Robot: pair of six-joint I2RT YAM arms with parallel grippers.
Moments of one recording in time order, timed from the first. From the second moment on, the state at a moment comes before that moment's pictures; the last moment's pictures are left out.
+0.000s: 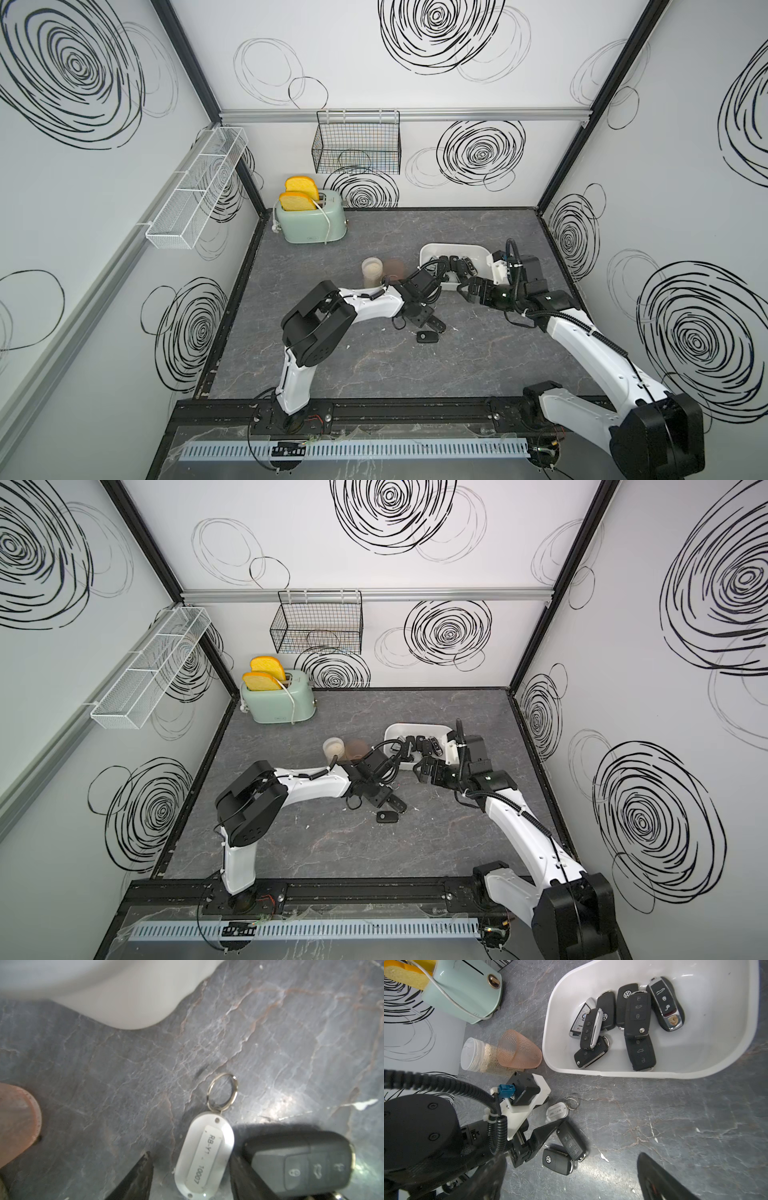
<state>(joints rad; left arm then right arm) -0.85 1.99 1.25 -0.39 -0.06 -0.09 0.28 1.08 0.77 -0.53 -0.37 0.49</state>
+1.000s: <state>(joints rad) -0.81 1.98 1.27 -0.39 0.09 -0.15 0.28 1.10 0.80 -0.53 -0.36 0.49</state>
